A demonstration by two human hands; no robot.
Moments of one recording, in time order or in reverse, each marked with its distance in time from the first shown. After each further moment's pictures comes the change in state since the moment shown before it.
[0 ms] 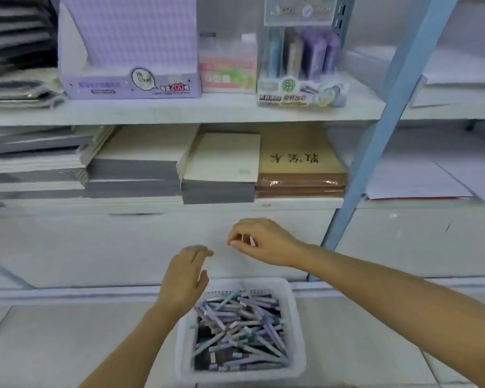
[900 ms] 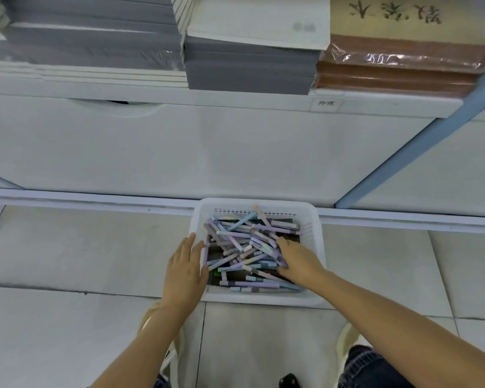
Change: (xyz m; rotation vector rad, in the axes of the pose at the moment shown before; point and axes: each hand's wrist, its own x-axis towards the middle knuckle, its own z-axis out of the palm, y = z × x) left_hand -0.120 -0.050 0.127 0.035 -0.326 -0.438; right_hand -0.109 0.110 0.233 -0.097 -0.464 0.571
